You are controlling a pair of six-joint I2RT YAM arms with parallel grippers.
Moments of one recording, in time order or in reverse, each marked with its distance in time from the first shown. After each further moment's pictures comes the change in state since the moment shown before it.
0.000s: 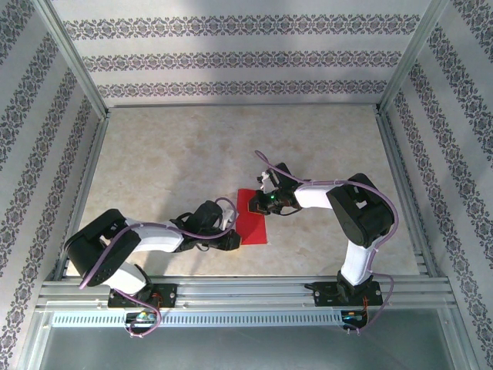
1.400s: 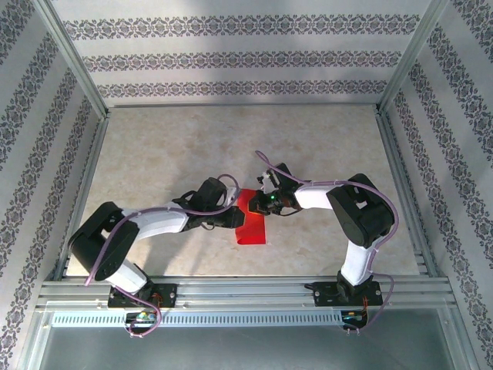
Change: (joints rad) left arm 0.099 0.059 0.249 -0.198 -0.006 0.043; right arm 0.000 -0.004 -0.011 0.022 0.000 0.022
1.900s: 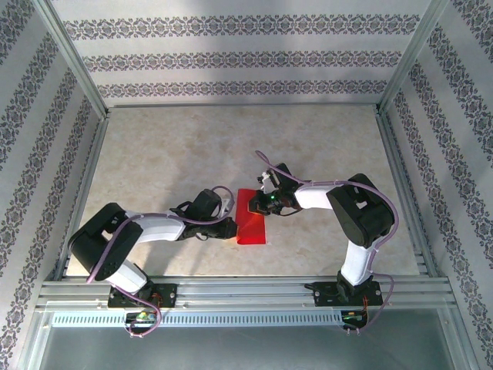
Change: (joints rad) left arm 0.000 -0.029 -0.139 0.054 -0.021 -0.028; right arm 0.000 0.000 0.000 0.000 0.000 0.001
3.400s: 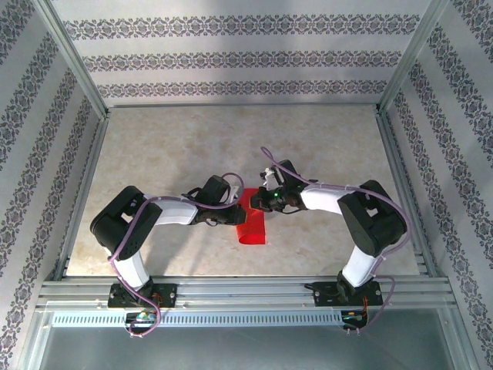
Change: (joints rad) left arm 0.046 0.211 0.194 0.028 0.058 0.051; right arm -0.002 -0.091 -0.014 -0.011 -0.016 0.002
